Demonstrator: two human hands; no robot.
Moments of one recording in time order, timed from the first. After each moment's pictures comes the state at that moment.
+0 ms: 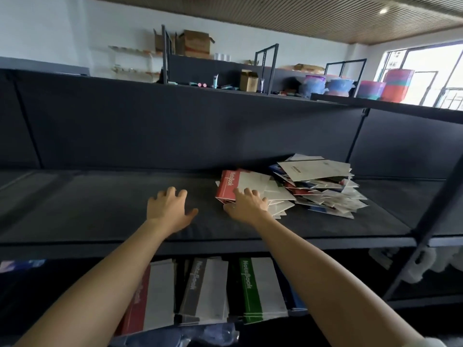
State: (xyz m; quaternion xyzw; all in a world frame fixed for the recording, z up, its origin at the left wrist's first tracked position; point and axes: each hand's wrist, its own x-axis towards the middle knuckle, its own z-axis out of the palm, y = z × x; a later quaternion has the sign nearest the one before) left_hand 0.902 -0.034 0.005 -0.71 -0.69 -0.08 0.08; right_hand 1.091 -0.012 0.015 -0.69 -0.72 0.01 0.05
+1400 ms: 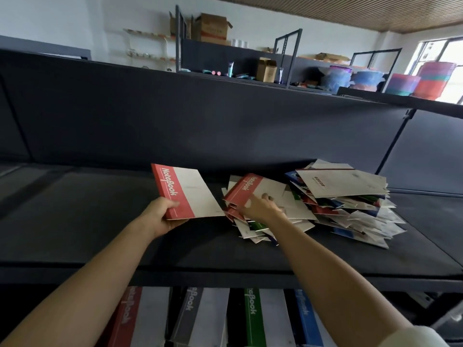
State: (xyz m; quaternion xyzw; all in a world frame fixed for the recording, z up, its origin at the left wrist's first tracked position) left_hand 0.894 0.048 0.001 -0.23 -0.53 -0.53 -0.62; right_hand 1.125 0.106 -0.005 -0.71 -0.70 0.10 0.02
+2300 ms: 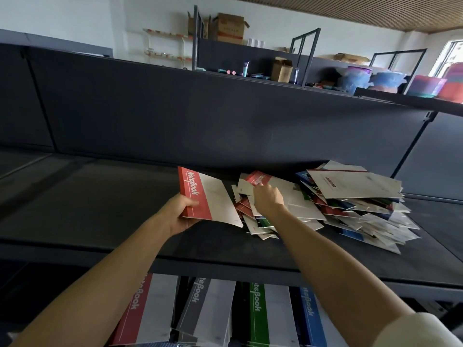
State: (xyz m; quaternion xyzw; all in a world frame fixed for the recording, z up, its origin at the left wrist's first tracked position) left_hand 0.907 0.027 0.001 -0.28 -0.51 -0.52 -0.63; right_hand 1.107 0.107 0.004 -0.62 -0.77 -0.14 -0.02
